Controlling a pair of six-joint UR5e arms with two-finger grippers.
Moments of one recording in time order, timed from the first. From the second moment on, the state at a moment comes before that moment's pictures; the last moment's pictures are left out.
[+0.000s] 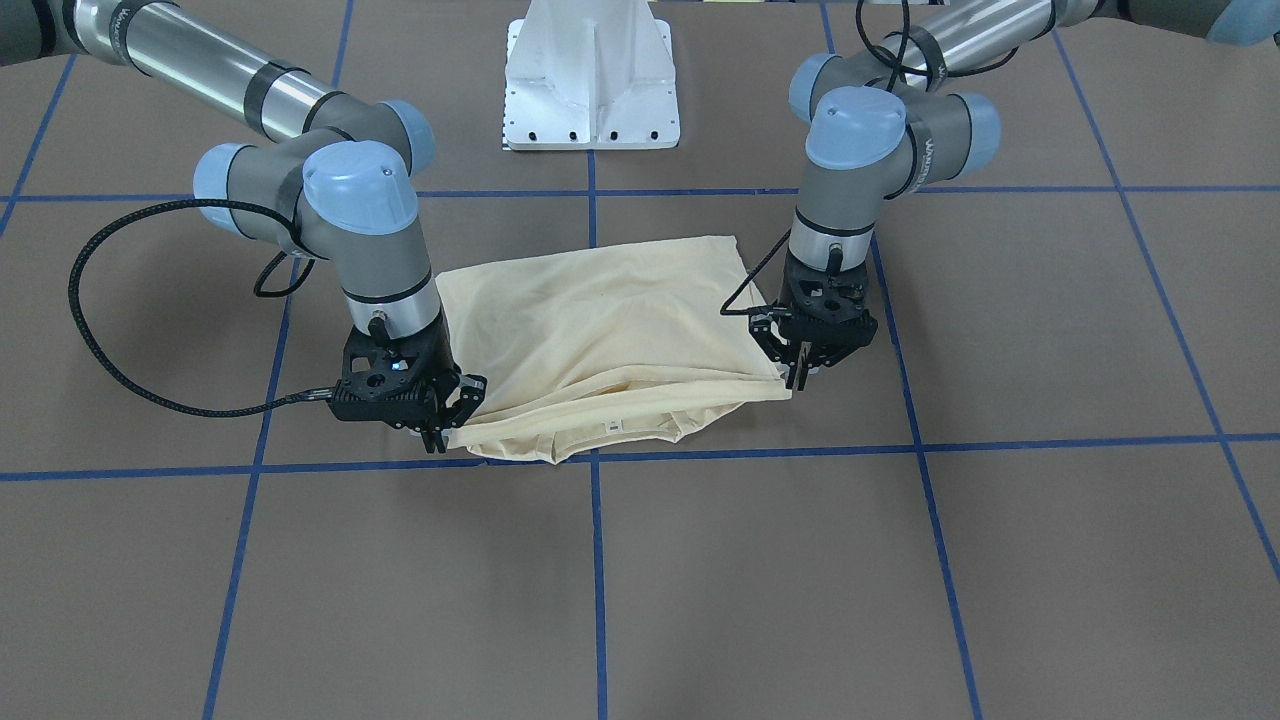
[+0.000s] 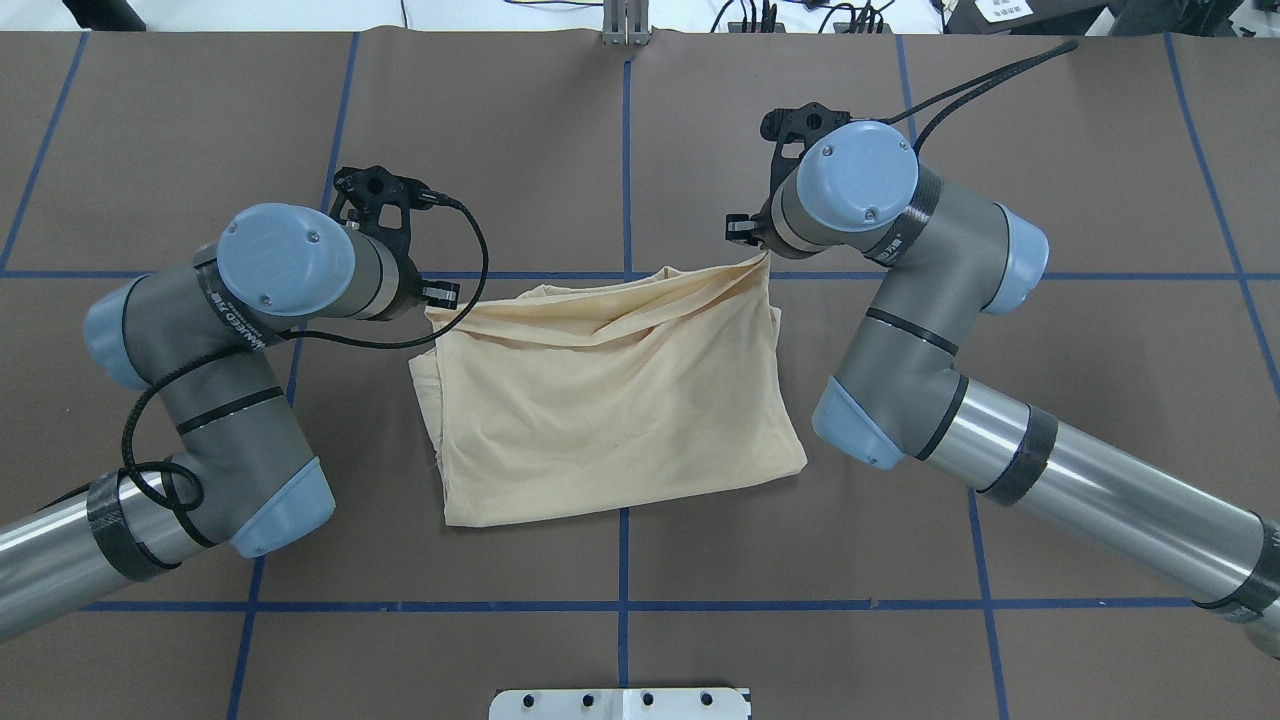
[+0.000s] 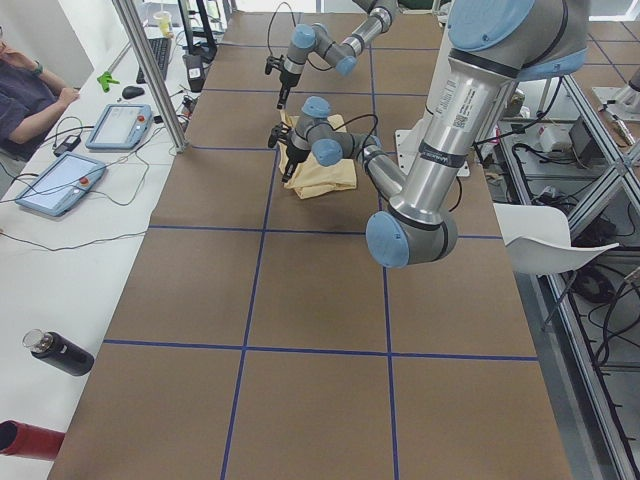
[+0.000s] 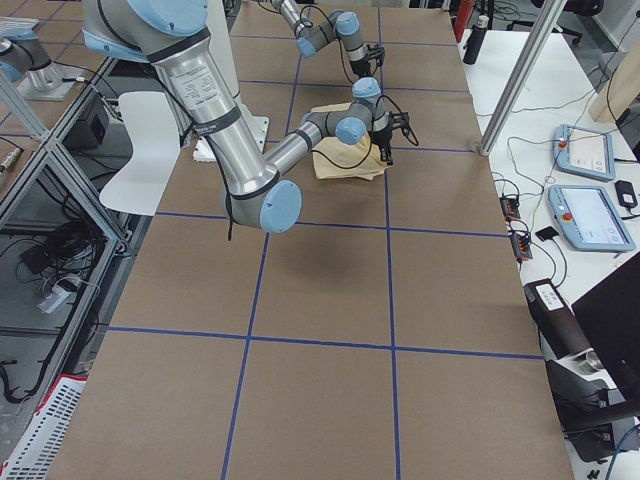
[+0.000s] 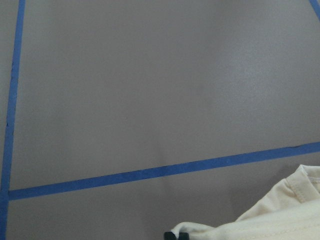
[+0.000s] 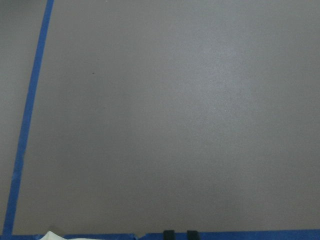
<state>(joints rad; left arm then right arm) -0.63 -2.04 -1.70 -1.85 -1.65 -0.96 0.68 -0.95 1.53 -1.30 1.69 1.14</state>
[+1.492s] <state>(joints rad) -0.39 -1.81 -1.83 -2.16 -1.71 -1.26 0.94 -1.21 1.74 -1.30 2.04 0.77</state>
